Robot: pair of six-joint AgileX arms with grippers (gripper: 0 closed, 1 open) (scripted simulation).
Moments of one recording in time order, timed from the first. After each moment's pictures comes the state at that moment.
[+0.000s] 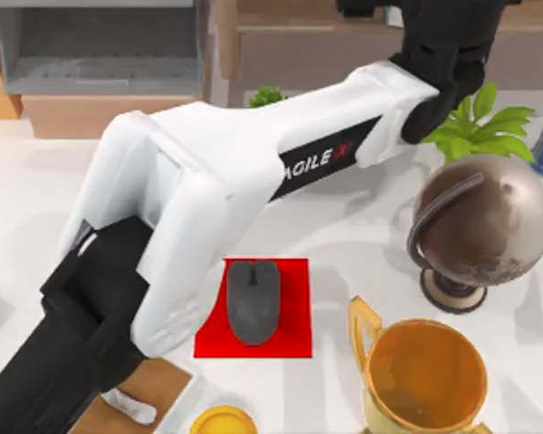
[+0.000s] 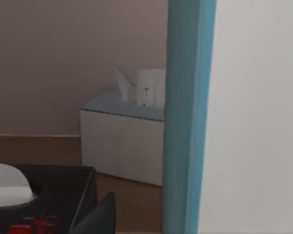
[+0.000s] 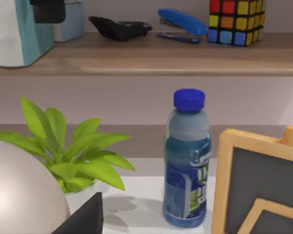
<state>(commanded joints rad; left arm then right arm) -0.83 2.63 2.29 0.37 -0.78 0.01 0.00 0.00 0.00 0.00 0.00 0.00</state>
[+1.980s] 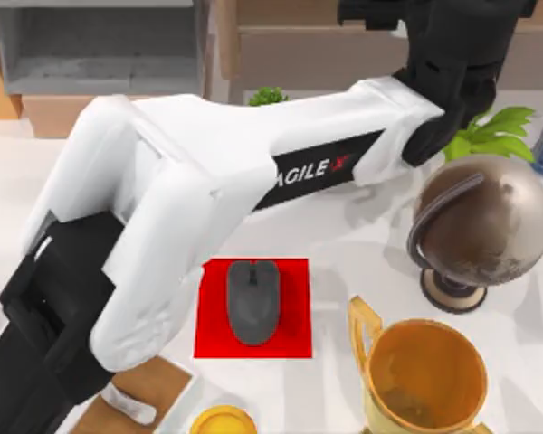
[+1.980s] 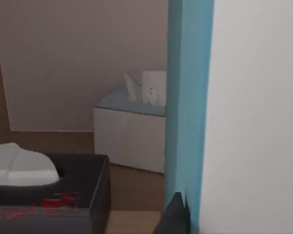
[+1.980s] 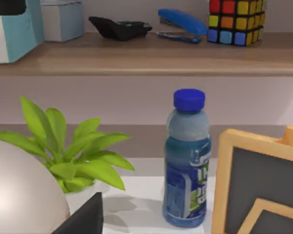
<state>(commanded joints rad) -0.88 2.47 2.05 0.45 -0.83 0.02 0.00 0.00 0.00 0.00 0.00 0.00</state>
